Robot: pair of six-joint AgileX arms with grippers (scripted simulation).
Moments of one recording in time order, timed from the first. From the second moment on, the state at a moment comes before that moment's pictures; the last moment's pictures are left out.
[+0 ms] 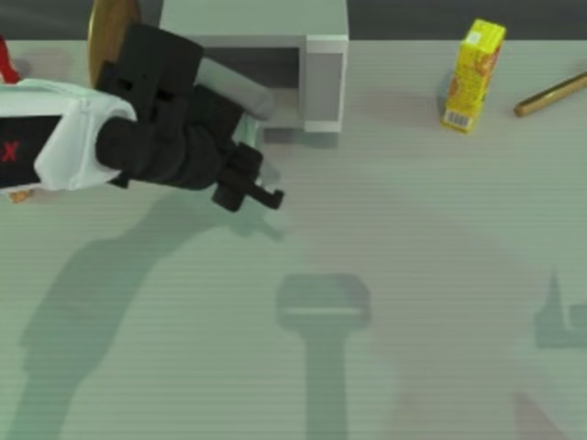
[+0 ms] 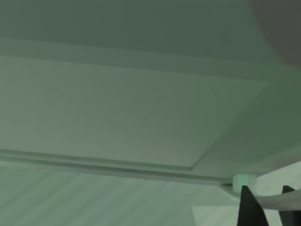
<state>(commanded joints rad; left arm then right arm) -0.43 1.80 1.10 -0.18 0.20 0.19 0.00 0.00 0.00 0.00 0.00 0.00</state>
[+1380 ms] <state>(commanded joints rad) -0.43 1.80 1.10 -0.18 0.20 0.19 0.00 0.00 0.00 0.00 0.00 0.00</state>
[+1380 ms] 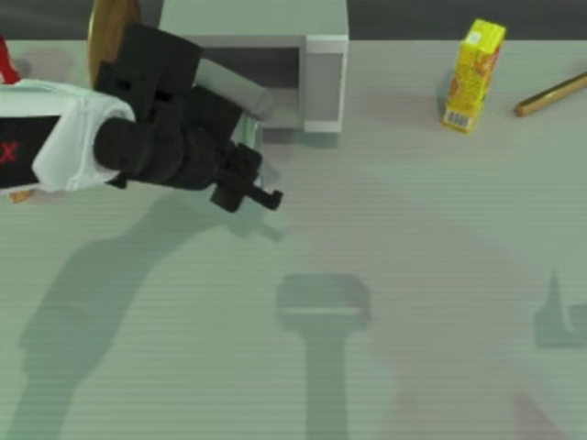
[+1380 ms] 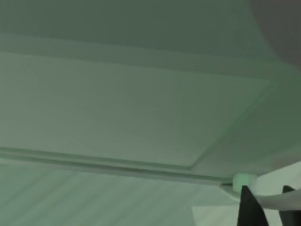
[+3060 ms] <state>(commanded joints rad) -0.39 1.78 1.08 -0.20 0.25 0.26 0.00 0.00 0.00 0.00 0.00 0.00</state>
